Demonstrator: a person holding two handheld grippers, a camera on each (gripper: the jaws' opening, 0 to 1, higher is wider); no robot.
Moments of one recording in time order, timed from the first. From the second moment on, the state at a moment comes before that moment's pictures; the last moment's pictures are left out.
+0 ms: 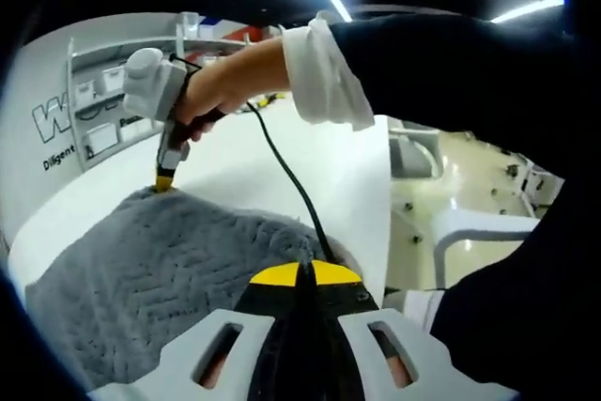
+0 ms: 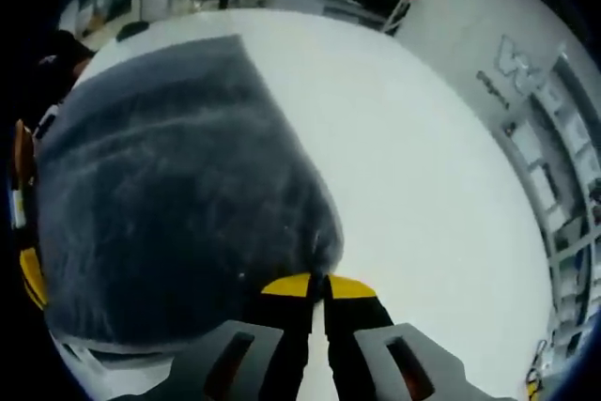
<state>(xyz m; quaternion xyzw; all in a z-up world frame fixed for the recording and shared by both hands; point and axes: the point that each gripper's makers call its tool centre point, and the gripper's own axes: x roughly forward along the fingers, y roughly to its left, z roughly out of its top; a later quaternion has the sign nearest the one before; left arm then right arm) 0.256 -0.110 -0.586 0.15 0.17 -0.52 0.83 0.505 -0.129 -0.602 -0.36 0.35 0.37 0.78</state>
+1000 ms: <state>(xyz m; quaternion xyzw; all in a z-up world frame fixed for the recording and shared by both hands) 0.261 -0.197 -0.580 0.15 0.15 -0.56 0.80 0.506 -0.222 -0.598 -0.36 0.34 0.34 0.80</state>
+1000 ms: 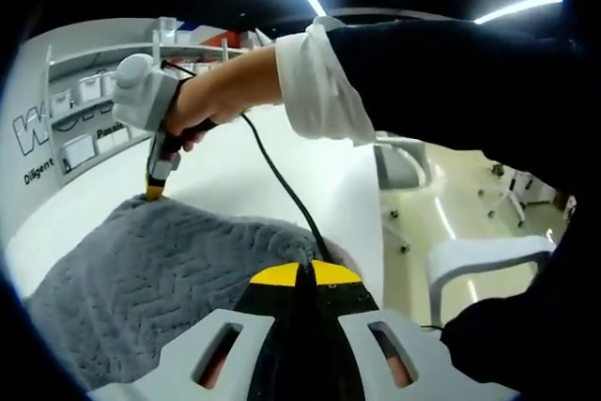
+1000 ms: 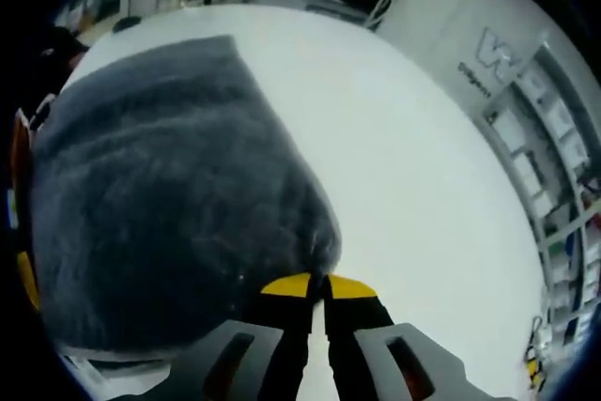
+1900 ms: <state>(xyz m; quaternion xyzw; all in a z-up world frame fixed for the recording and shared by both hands) 0.265 -0.267 -0.574 0.14 0.15 -0.58 0.78 0.516 -0.289 -0.595 -0.35 0.34 0.29 0.82</state>
